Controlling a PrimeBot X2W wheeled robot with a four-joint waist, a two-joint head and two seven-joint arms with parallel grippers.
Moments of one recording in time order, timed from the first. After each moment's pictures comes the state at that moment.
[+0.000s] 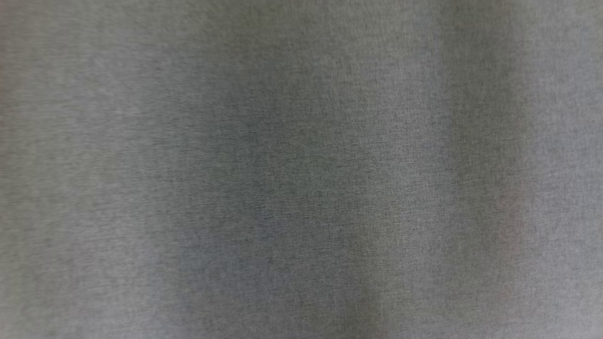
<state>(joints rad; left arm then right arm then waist) -2.04 0.59 -1.07 0.54 -0.96 -0.13 -0.09 -1.85 -0.18 0.10 0.88 0.52 0.13 0.12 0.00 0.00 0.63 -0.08</state>
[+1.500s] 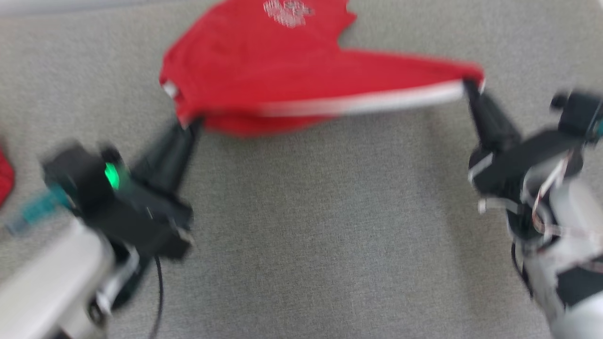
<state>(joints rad) -0.81 0.70 -0.82 -0.02 -0.94 0.03 -0.26 -0.69 -0.34 0.28 0.36 0.80 0.13 0.05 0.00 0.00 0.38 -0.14</state>
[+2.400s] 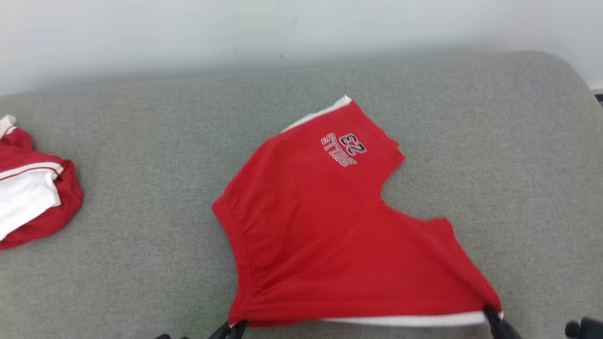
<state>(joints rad) -0.14 0.53 -0.75 0.05 -0.67 -0.04 -0.26 0.19 -0.11 -0.09 -0.06 0.70 0.13 0.29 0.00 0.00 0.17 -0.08</state>
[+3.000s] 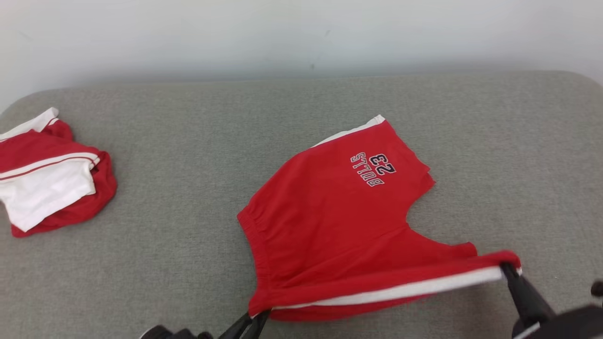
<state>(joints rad) -0.12 0.47 -0.72 0.05 -0.58 -0.09 -0.26 0.16 -0.05 -0.19 -0.18 0.73 0.13 0.41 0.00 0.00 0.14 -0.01</state>
